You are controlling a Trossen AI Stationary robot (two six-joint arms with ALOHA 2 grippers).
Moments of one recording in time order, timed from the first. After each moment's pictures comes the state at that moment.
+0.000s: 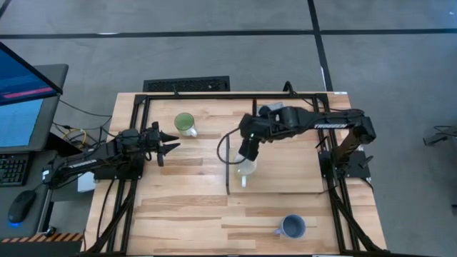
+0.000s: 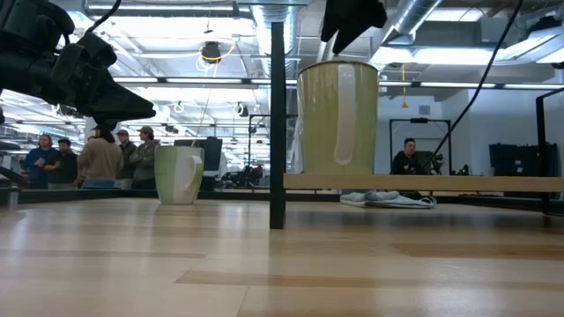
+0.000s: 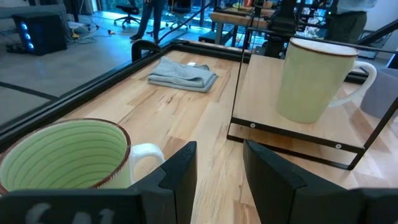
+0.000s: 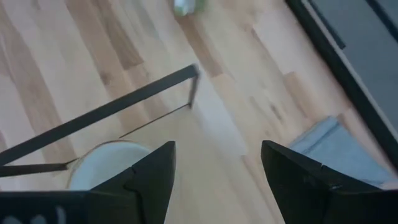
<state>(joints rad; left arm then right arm) 0.33 0.13 0.06 -0.12 0.07 -0.10 0.05 1.70 1.79 -1.19 0.30 0.38</state>
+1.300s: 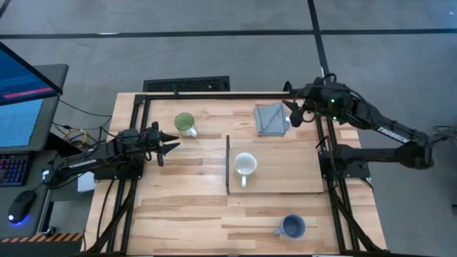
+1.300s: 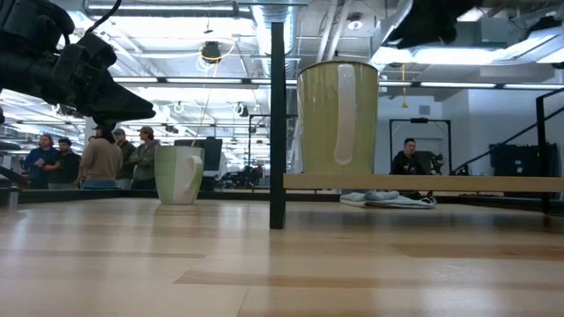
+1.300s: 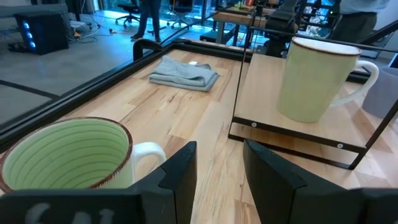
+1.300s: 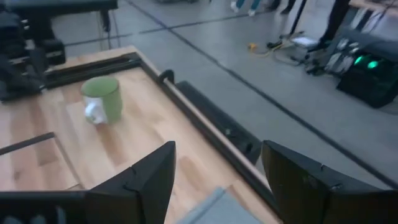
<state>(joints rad) 0.33 0.13 0.07 -0.12 0.07 -0.10 -0.44 0.84 0.98 -0.52 0.17 -0.06</state>
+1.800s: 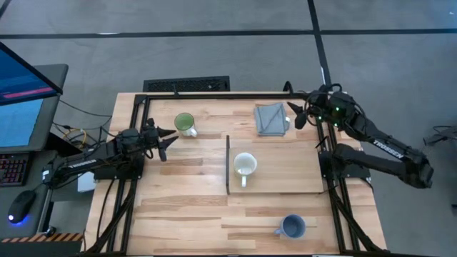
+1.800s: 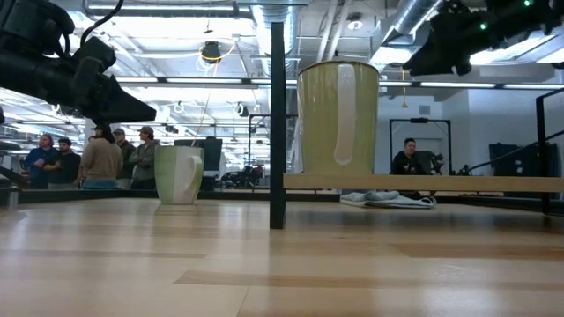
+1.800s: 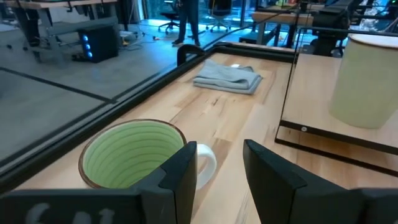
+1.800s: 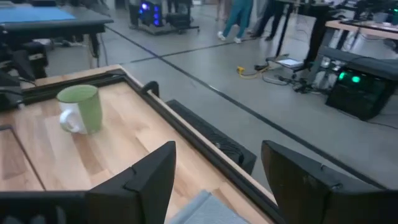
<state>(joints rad) 0.33 0.13 0.07 -0.12 -0.11 -0.04 -0.65 0.62 0.61 -0.22 0.01 -0.11</state>
